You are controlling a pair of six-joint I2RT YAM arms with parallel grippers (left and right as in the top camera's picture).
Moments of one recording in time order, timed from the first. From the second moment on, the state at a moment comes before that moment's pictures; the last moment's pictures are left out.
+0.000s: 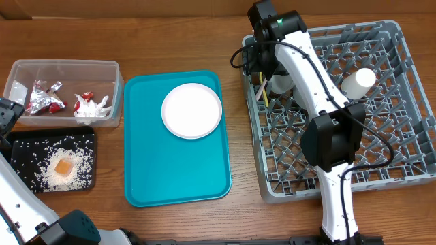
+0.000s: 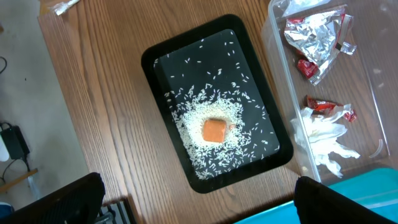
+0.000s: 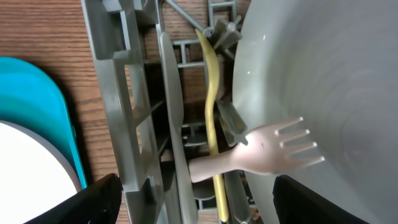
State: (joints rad) left arm 0.65 1.62 1.95 -1.57 -0.27 -0.57; right arm 0.34 2.37 2.34 -1.35 0.06 0.33
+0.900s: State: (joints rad) left arm 0.65 1.62 1.95 -1.57 -0.27 -0.57; right arm 0.34 2.38 2.32 -1.27 0.15 0.45
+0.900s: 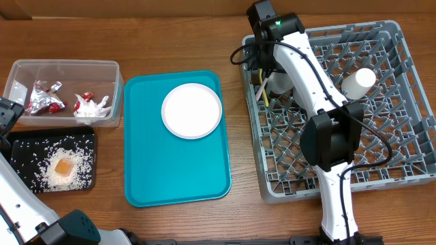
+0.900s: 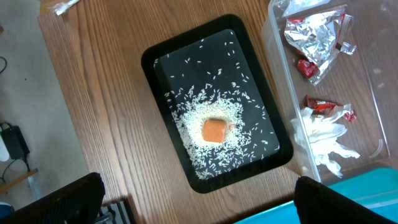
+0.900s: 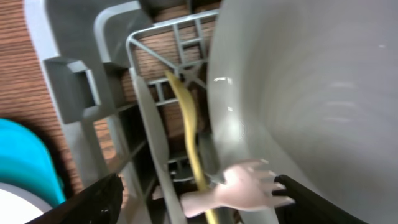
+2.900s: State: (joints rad) left arm 0.65 1.62 1.95 -1.57 -0.27 -0.57; right arm 0.33 2.38 2.34 -1.24 -0.05 0.35
